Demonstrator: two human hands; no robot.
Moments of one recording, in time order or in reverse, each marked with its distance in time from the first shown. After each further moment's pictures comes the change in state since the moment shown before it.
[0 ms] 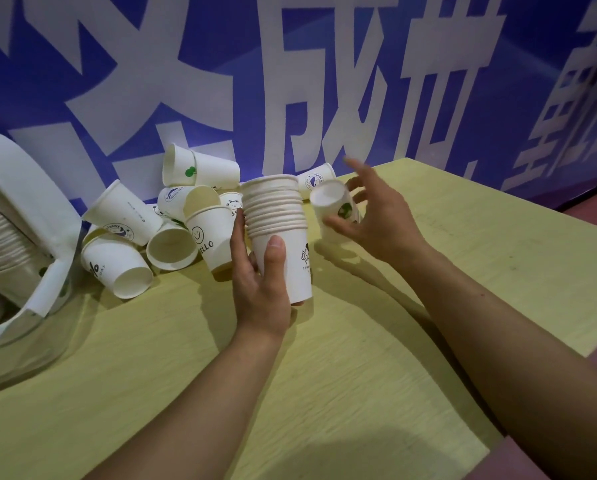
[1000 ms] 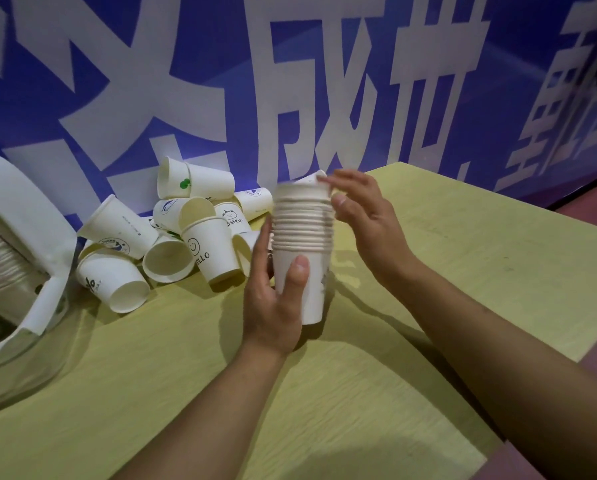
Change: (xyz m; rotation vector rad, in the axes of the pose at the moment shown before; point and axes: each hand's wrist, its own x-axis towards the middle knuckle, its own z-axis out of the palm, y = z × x) left_hand -0.009 0.001 -0.002 0.164 -0.224 0.056; right_hand -0.021 -0.031 -0.002 0.605 0.024 0.024
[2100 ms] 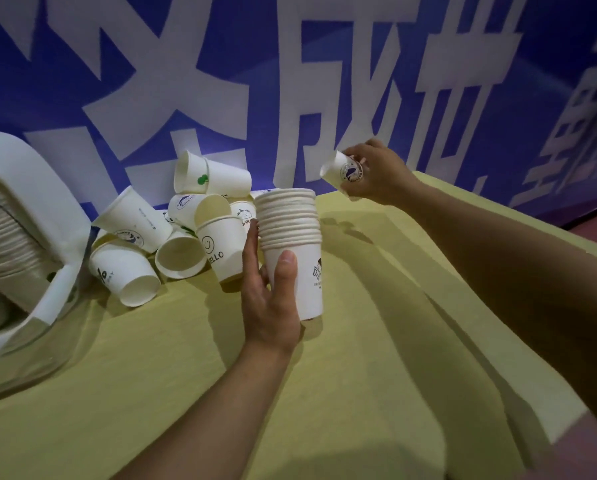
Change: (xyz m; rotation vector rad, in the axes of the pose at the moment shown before) left_hand 0.013 -0.007 -0.002 -0.212 0.228 -0.041; right_hand 0.144 0.061 -0.031 -0.863 -0.187 -0.034
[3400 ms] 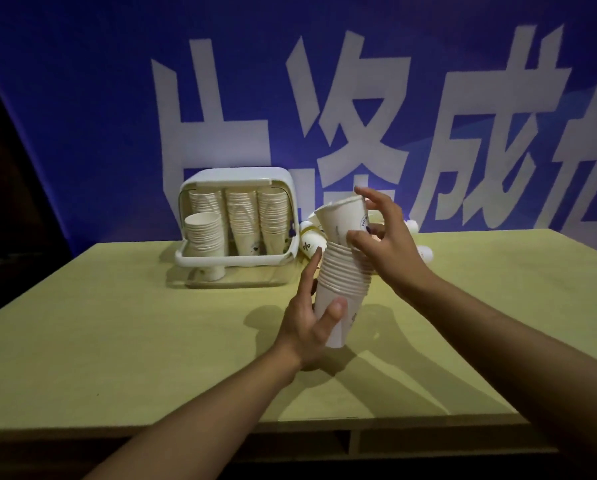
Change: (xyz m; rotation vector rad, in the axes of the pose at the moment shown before) left_hand -0.127 0.140 -0.171 0.454 -0.130 0.066; right_hand -0.218 -0.298 -0.049 0.935 -0.076 -0.228
